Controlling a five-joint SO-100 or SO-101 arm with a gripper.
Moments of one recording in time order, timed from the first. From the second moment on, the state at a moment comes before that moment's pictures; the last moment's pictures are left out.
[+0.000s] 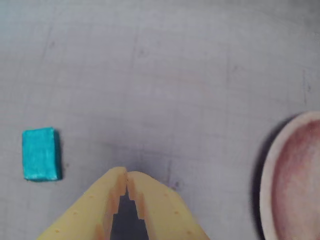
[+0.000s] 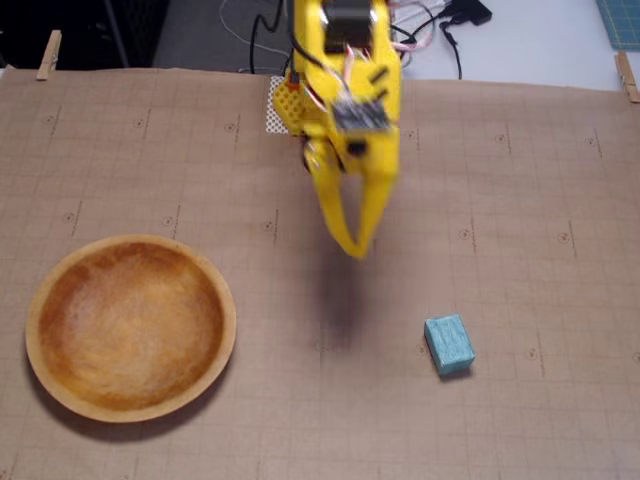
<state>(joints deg) -8.3 112.4 109.2 51.0 89.7</state>
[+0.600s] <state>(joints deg) -19.5 103.2 109.2 39.1 91.4</state>
